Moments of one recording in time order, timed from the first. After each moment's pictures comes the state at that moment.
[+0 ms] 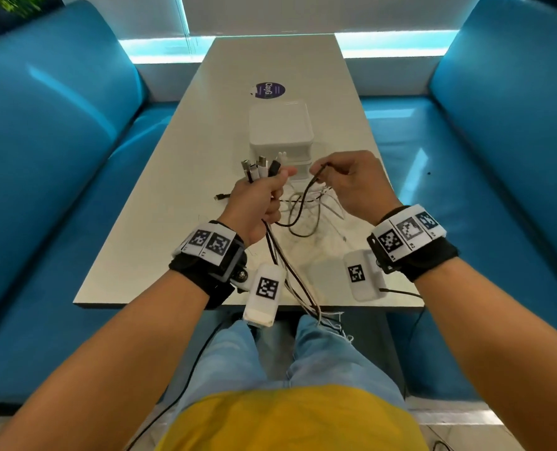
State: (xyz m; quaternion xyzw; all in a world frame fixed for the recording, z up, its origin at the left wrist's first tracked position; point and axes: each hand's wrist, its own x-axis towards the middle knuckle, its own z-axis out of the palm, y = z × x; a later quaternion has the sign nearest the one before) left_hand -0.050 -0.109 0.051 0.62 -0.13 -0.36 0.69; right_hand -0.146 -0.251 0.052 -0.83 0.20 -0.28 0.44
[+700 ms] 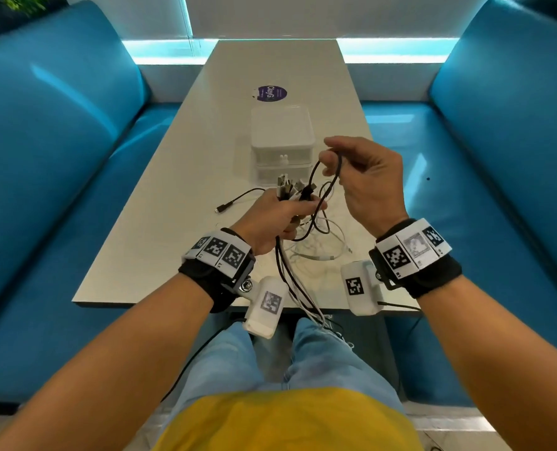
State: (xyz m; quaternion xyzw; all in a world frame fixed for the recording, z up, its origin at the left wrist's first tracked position) left_hand -0.067 -0.109 0.050 0.63 -0.27 -0.43 0.59; right_hand -0.154 -0.233 0.063 -0.71 0.11 -0.45 0.53
